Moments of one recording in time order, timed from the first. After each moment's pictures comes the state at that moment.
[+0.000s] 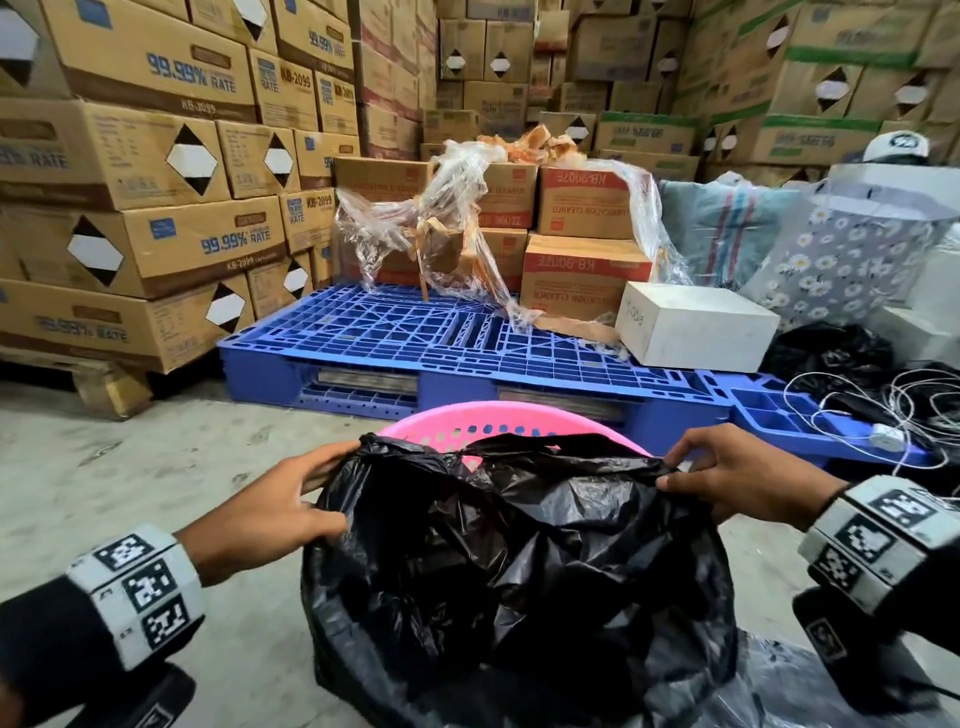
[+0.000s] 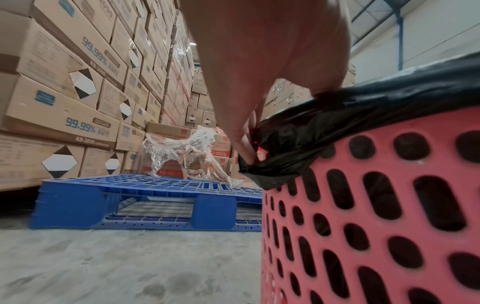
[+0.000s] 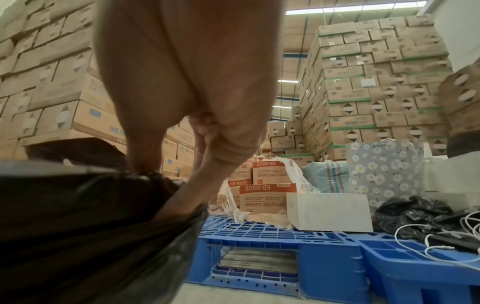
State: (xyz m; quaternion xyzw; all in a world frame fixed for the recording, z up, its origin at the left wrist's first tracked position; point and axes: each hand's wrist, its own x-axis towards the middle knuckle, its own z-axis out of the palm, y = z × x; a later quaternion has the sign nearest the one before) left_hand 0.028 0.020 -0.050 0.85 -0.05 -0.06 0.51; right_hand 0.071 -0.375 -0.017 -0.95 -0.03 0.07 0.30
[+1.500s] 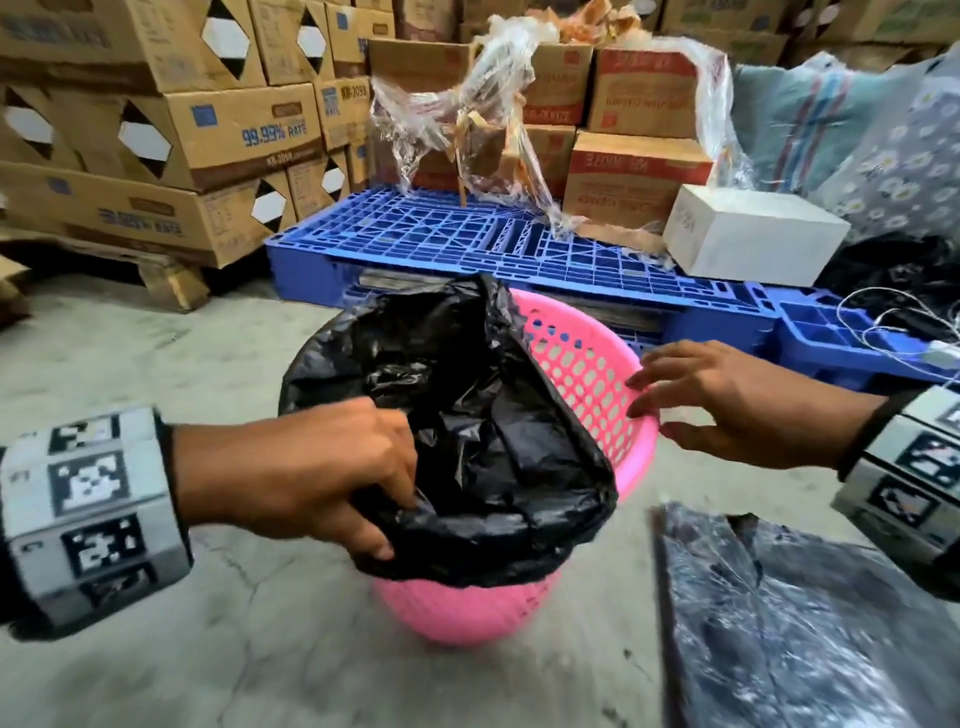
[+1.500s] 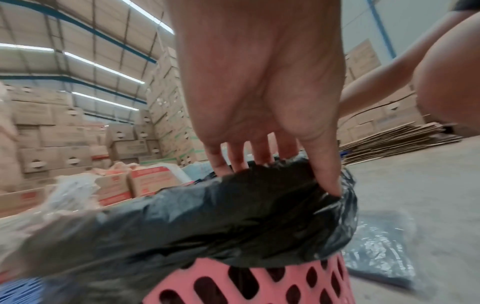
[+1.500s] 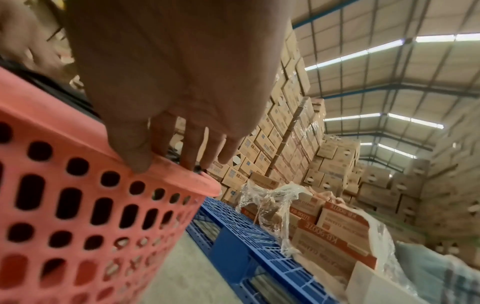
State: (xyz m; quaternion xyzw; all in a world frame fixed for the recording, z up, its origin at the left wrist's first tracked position) left_hand -0.068 0.005 -0.010 0.90 -0.43 -0.11 0.00; right_hand 0.005 -0.331 -0.012 -0.90 -0.43 -0.02 -0.02
